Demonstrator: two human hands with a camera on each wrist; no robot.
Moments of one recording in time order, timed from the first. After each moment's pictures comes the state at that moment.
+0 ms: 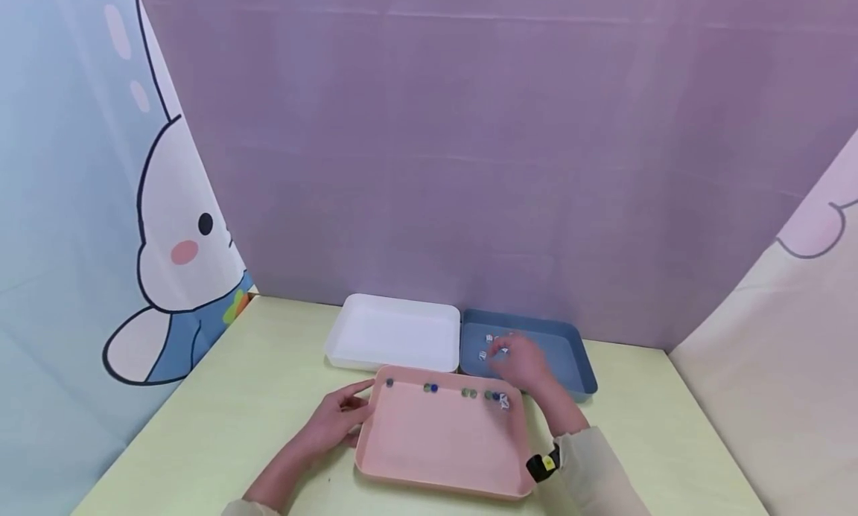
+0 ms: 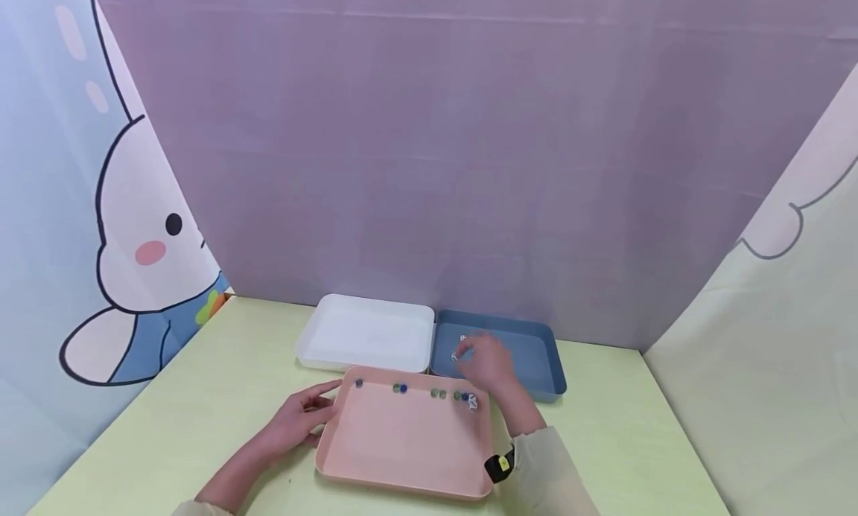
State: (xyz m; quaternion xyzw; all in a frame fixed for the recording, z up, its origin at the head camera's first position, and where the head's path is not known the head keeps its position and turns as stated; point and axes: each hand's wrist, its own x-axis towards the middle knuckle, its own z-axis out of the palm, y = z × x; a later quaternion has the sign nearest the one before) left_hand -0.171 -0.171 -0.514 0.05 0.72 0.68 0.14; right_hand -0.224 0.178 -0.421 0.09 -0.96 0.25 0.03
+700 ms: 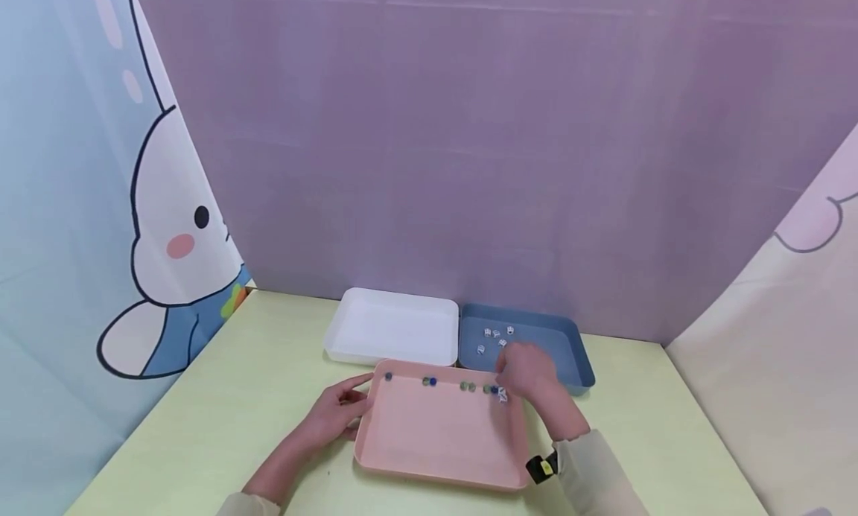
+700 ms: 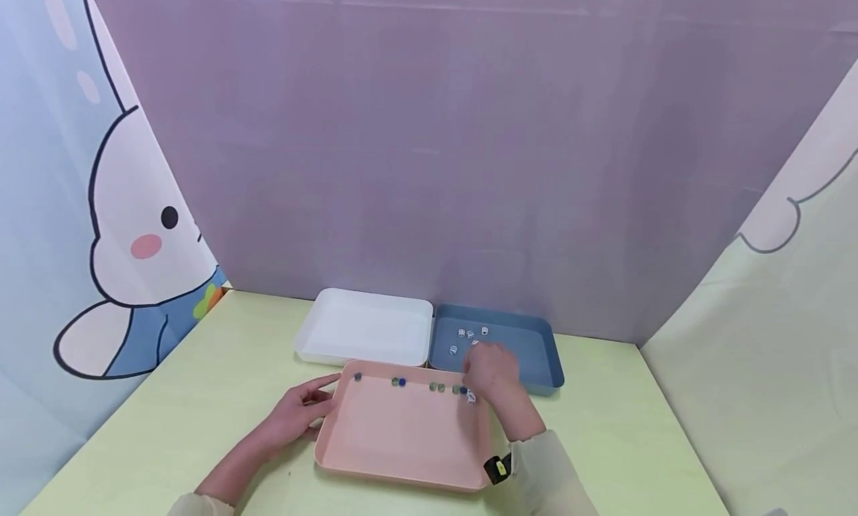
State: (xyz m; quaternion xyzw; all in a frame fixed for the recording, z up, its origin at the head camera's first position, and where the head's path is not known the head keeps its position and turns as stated) left_hand -0.173 -0.167 -0.515 0.04 0.73 0.67 0.13; right_hand -0.204 0.176 -0.410 0.07 -0.99 0.10 -0.04
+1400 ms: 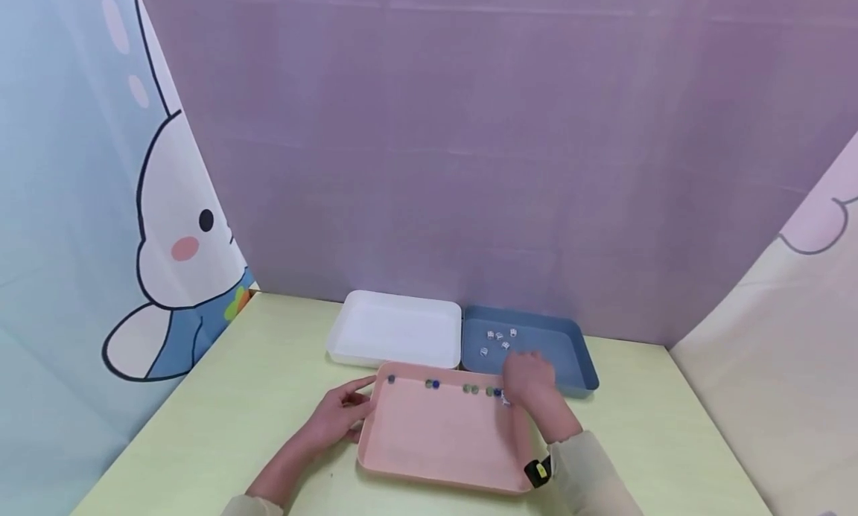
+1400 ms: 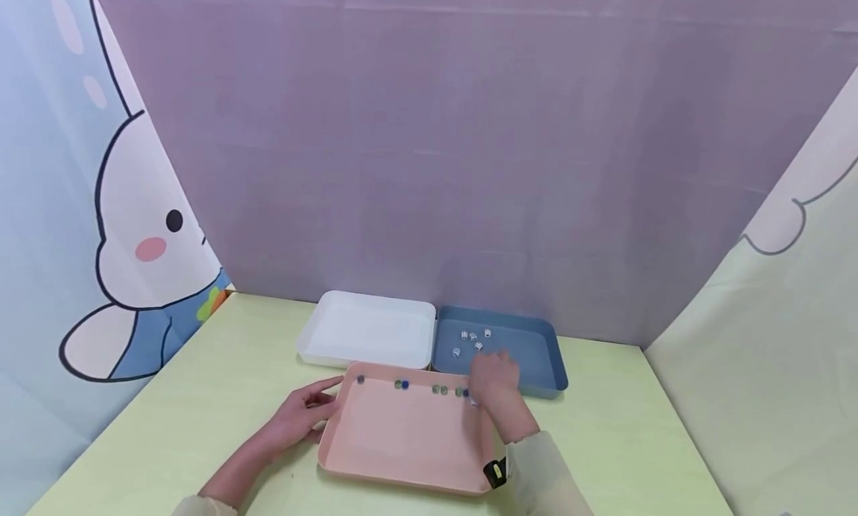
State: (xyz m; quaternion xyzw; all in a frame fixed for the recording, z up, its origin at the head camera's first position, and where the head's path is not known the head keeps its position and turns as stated) left_hand -0.172 -0.169 -0.511 0.05 0.72 0.68 0.14; right_hand -0.209 0.172 -0.429 0.04 -1.00 -0.02 -0.07
